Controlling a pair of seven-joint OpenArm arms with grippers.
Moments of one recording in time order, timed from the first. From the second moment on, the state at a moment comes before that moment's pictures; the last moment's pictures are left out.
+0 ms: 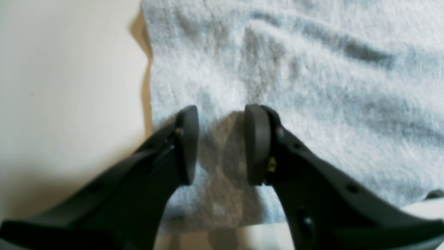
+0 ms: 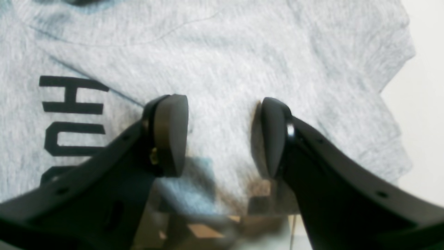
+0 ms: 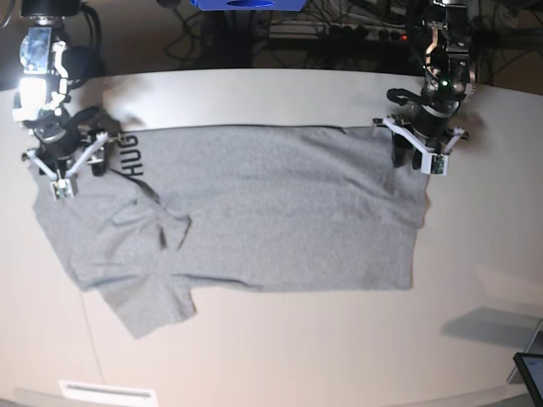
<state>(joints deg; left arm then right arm) 23.6 -19.7 -10.1 94.4 -15.8 -9.1 25.1 -16.1 15.6 14.0 94.6 9.6 17.8 -39.5</state>
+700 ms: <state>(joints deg) 27.8 -19.8 -11.0 101.1 -14.2 -8.6 31.6 -20.6 14.0 18.0 99.9 8.1 17.7 -42.6</state>
